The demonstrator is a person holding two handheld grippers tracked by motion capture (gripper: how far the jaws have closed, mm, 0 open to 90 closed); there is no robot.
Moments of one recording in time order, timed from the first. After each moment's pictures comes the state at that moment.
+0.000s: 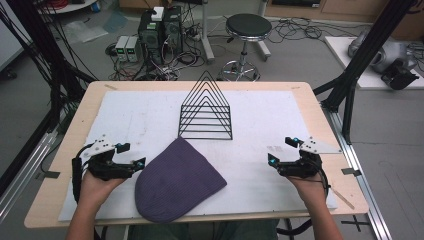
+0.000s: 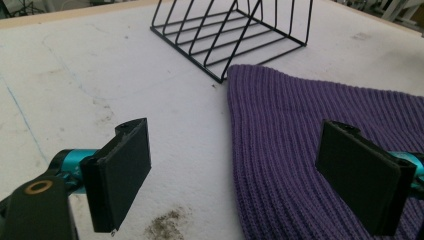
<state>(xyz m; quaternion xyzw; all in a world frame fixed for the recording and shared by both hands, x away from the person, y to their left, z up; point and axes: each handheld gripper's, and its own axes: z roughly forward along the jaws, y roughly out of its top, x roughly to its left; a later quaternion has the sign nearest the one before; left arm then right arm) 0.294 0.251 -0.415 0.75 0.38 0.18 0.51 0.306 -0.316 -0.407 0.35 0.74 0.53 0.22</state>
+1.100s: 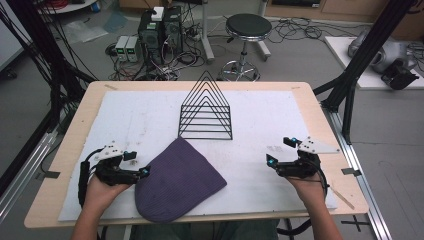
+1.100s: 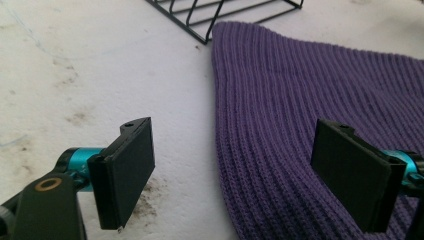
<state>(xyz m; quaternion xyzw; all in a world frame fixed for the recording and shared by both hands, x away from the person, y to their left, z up) 0.292 0.239 -0.435 0.78 0.38 0.14 0.48 0.306 -0.312 -0.407 0.34 0.75 0.53 0.22</state>
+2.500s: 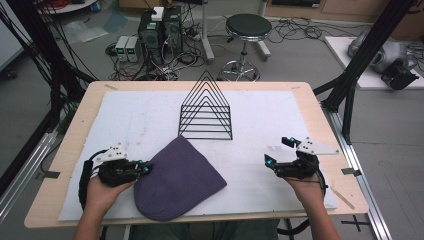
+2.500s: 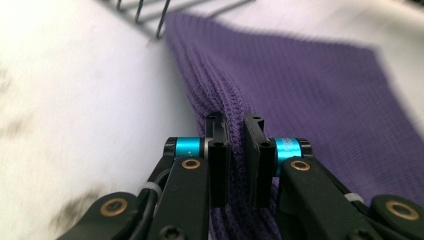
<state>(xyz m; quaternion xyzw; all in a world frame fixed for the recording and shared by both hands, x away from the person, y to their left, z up) 0.285 0.229 -0.418 0.79 0.33 0.10 0.50 0.303 -0.306 -0.404 0.33 0.74 0.54 0.22</state>
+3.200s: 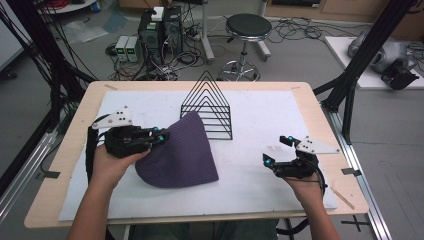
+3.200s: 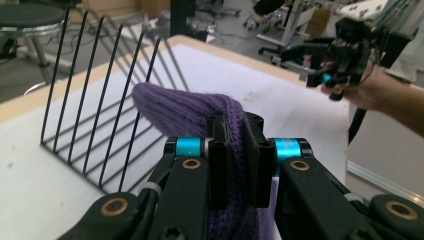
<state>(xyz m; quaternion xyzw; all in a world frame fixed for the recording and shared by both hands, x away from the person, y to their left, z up) 0.305 0.180 -0.306 0.77 0.25 0.11 0.58 0.300 -0.300 -0.395 0.32 0.74 0.55 0.21</state>
